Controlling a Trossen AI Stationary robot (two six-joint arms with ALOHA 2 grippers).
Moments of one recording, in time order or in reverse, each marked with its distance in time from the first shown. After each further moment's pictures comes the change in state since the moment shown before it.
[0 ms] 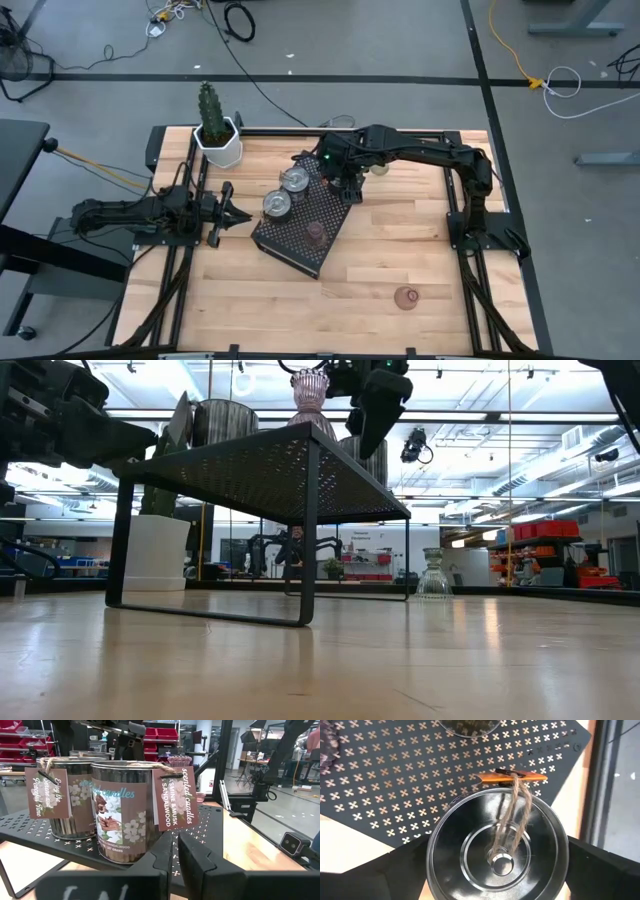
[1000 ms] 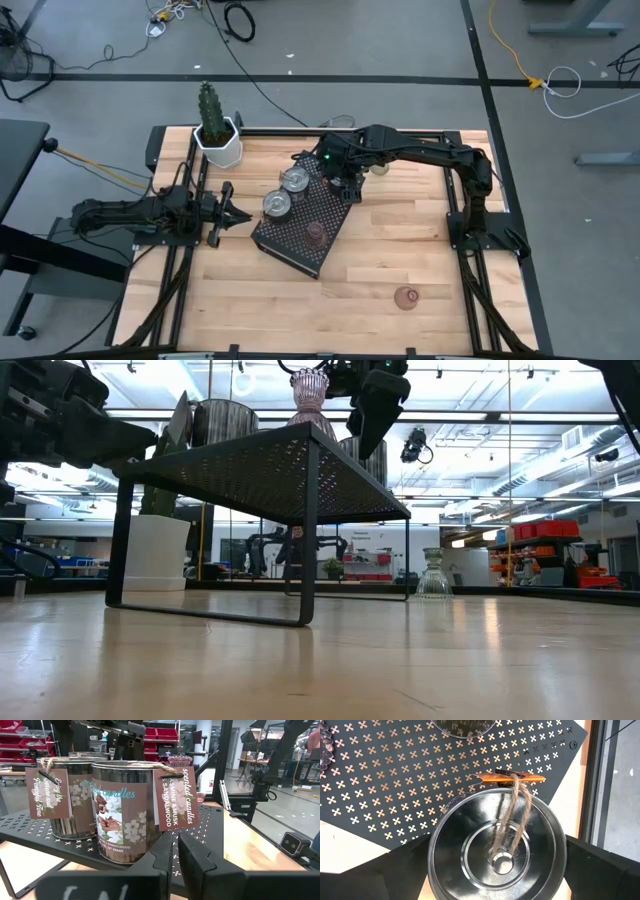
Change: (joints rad) left arm 0.000 0.000 0.000 0.000 0.000 0.000; right arm 0.000 0.000 0.000 0.004 0.004 0.024
